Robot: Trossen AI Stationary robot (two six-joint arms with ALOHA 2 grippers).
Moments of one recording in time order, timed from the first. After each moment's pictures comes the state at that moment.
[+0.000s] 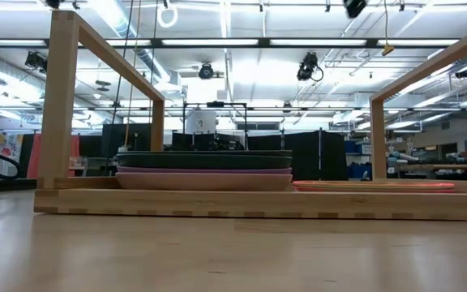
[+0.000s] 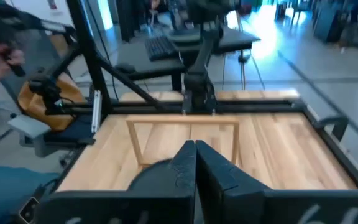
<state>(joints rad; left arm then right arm) -0.26 0.36 0.71 -0.26 -0.77 0.14 -0.20 0.84 0.93 -0.29 -0.33 0.00</state>
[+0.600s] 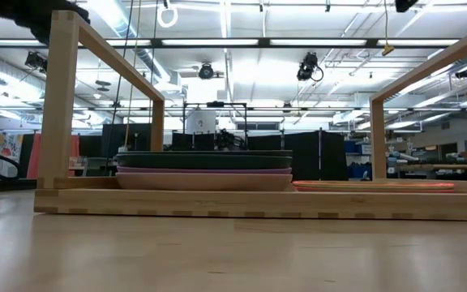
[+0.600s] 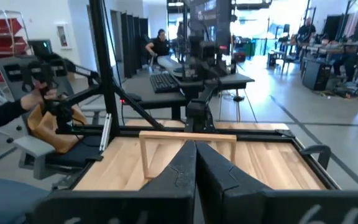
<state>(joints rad) -0.26 0.08 0.54 -0.44 -0.69 0.03 -0.20 0.42 0.75 -0.35 -0.33 0.00</state>
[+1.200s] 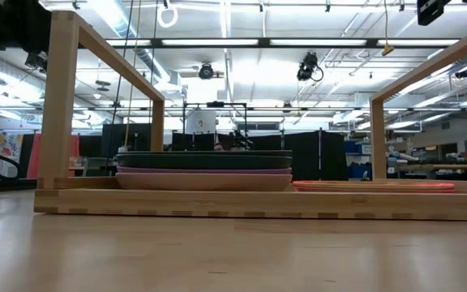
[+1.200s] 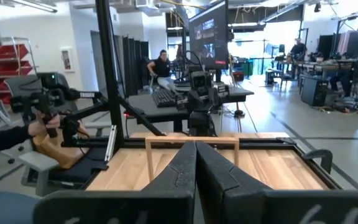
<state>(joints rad) -0.26 0.00 0.23 -0.15 -0.47 0.14 -0.20 0.14 0.59 -0.36 -0.32 0.05</state>
